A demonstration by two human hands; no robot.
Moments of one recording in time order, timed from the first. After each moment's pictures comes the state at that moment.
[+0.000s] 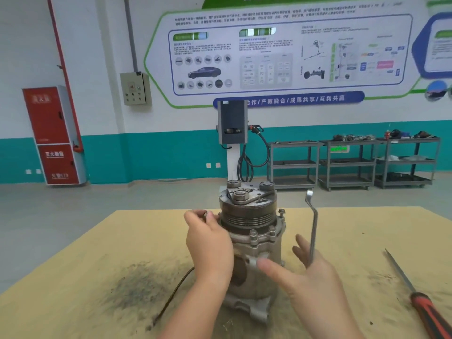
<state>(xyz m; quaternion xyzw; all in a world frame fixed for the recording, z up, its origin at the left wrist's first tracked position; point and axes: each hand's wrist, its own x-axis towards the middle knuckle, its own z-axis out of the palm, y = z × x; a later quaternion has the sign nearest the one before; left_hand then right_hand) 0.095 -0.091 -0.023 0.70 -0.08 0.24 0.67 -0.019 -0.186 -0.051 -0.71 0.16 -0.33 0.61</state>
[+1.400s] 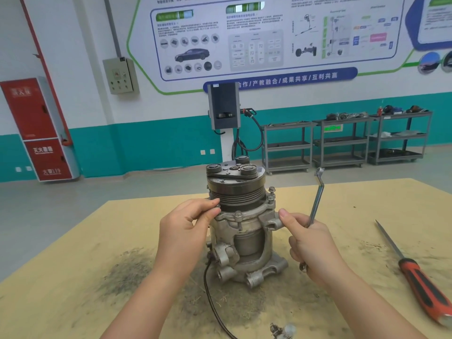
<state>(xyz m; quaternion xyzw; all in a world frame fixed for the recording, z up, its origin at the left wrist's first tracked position) 0.095 -0.047 -0.035 0.70 -0.34 0.24 0.58 0.019 -0.248 -0.076 -0.61 0.16 -0.29 0.72</state>
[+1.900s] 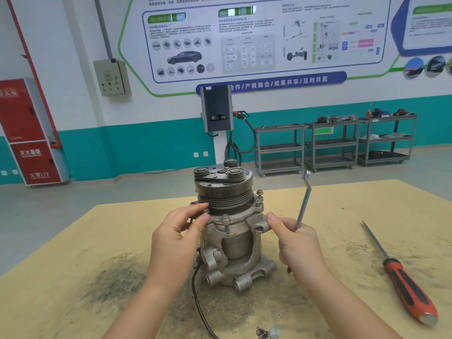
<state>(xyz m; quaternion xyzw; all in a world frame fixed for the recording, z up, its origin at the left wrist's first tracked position) 0.094 -0.053 -0.048 0.70 -0.31 0.19 0.62 0.014 -0.240 -0.074 -0.62 0.18 -0.33 0.69</state>
